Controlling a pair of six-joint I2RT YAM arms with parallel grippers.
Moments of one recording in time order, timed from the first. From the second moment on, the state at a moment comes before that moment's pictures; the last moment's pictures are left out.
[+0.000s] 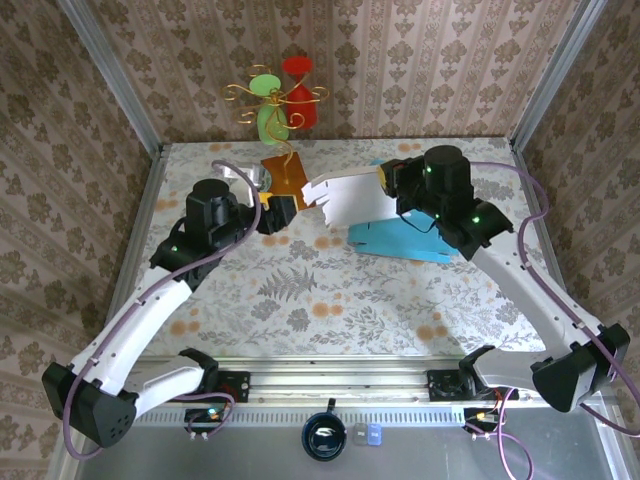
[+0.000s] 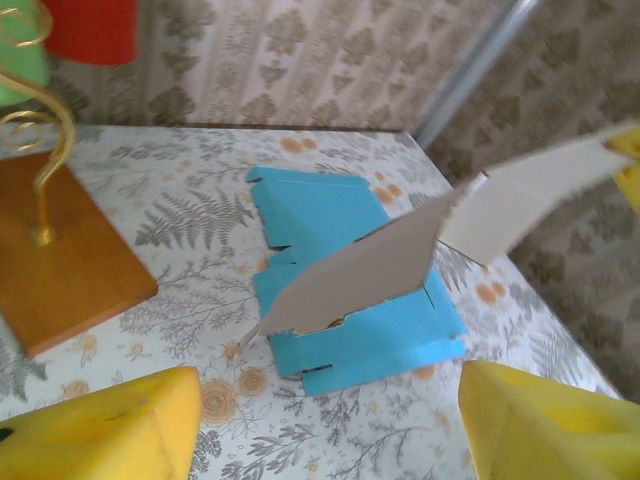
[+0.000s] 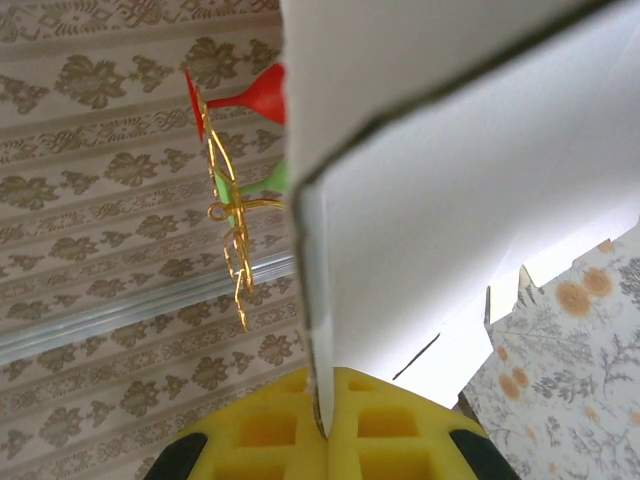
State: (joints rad) left arm -0.54 1.05 1.04 -0.31 0.26 -0.35; right arm 0.45 1.25 1.30 -0.41 -0.04 1.67
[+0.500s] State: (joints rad) left arm -0.54 1.22 1.03 -0.16 0.47 0.02; right arm 0.42 1.25 1.41 -0.64 -0.07 1.74
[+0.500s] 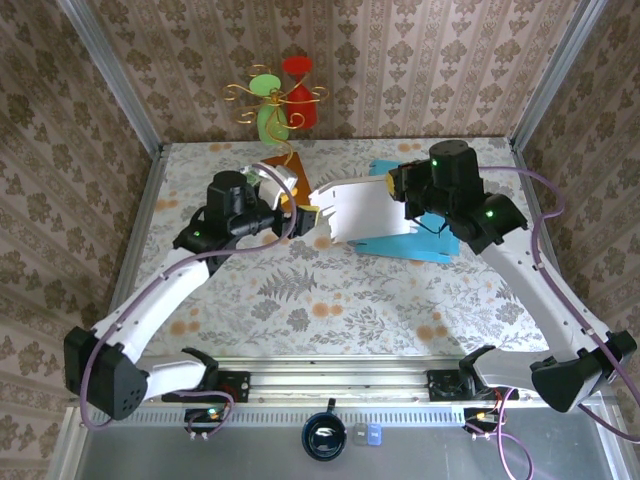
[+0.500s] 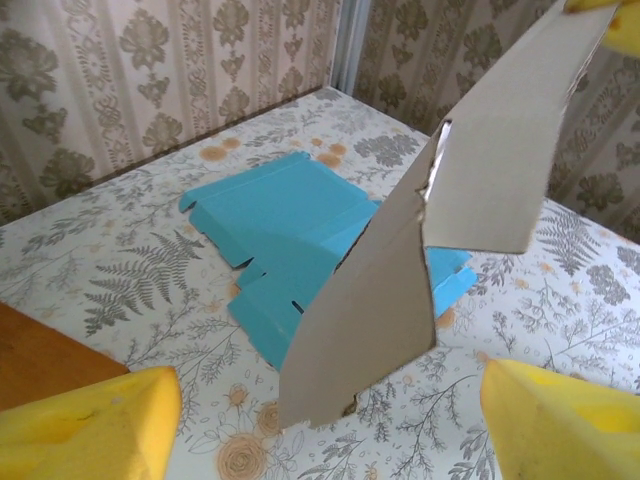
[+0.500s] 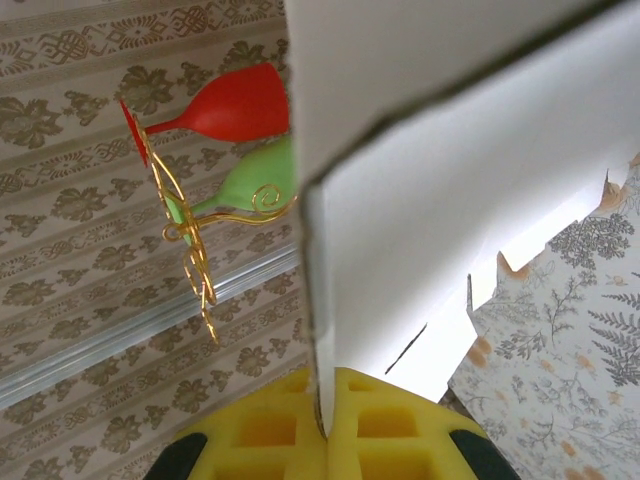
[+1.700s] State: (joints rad) left arm -0.65 1.28 1.13 -0.30 0.32 -0.11; right arm 0.40 1.14 1.37 -0.58 -0.06 1.71
